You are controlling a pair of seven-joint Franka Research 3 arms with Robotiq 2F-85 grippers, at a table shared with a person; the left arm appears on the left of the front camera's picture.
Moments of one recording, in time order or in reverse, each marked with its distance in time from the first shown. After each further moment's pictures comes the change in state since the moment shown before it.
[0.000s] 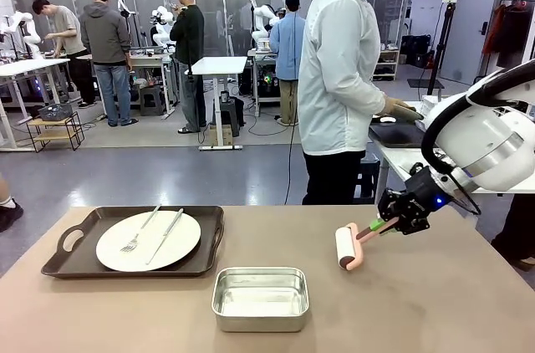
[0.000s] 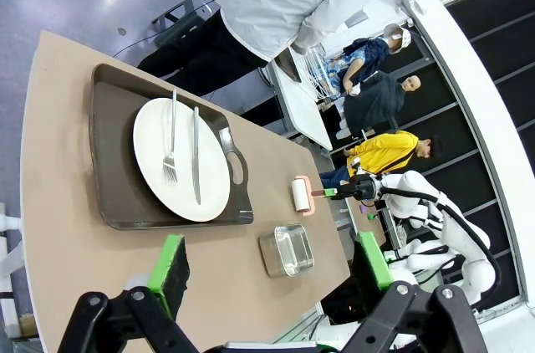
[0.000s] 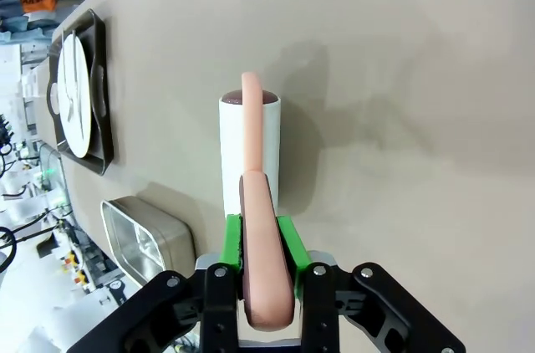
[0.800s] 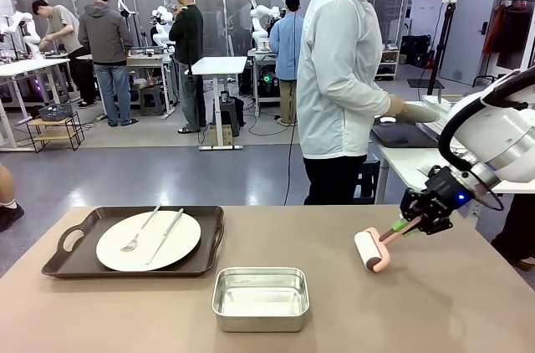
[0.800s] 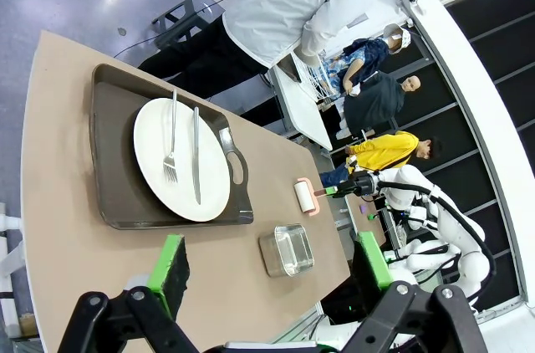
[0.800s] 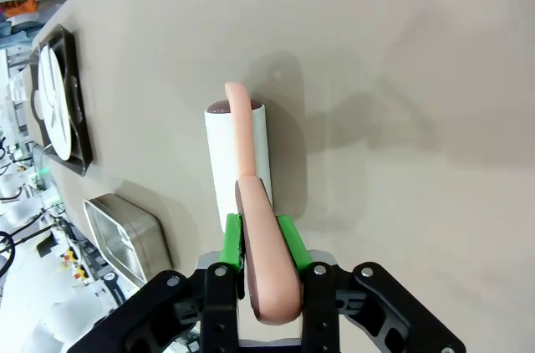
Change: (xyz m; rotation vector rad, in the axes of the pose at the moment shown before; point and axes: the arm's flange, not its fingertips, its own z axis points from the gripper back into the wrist) left arm 0.000 0.000 0.000 0.000 0.000 0.000; right arm 0.029 -0.042 0.033 -0.059 0.050 -0.044
